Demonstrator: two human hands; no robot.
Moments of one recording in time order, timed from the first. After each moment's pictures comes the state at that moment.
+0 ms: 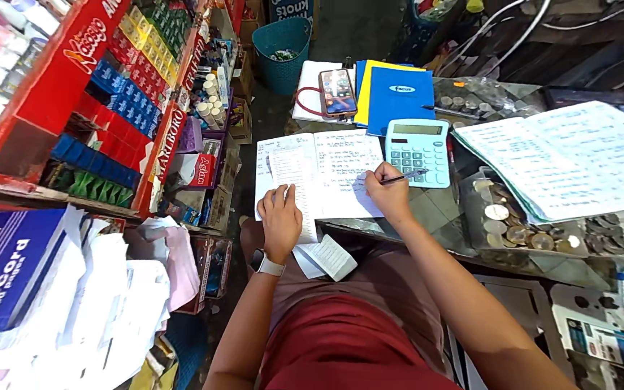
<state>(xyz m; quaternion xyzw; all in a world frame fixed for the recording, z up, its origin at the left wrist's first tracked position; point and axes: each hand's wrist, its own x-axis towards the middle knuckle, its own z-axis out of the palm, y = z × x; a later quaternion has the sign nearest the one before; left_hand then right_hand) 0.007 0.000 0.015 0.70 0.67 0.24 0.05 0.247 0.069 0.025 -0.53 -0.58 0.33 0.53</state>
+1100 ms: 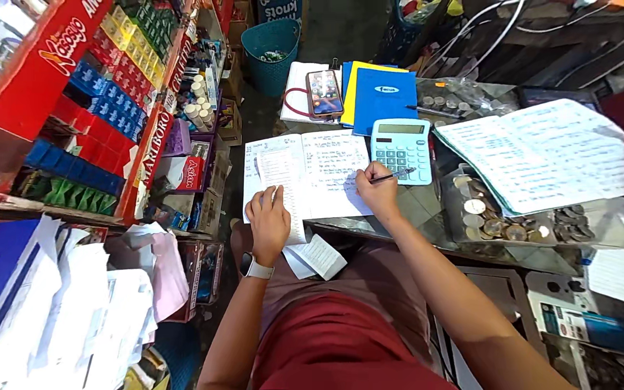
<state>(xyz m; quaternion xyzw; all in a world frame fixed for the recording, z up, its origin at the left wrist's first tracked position) 0.008 0.000 0.017 0.70 0.67 0.24 0.05 0.253 0.067 0.029 -0.54 -0.58 0.31 0.53</state>
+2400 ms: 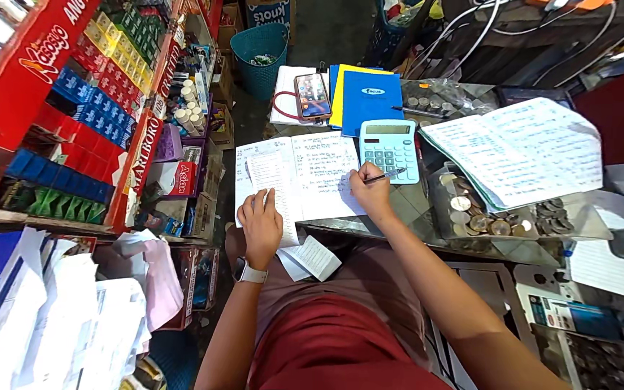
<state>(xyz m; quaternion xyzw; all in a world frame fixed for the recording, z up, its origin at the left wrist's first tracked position) 0.007 -0.001 0.015 0.71 0.66 0.24 0.04 0.258 0.068 0.028 -0.55 -0.58 0.30 0.53</state>
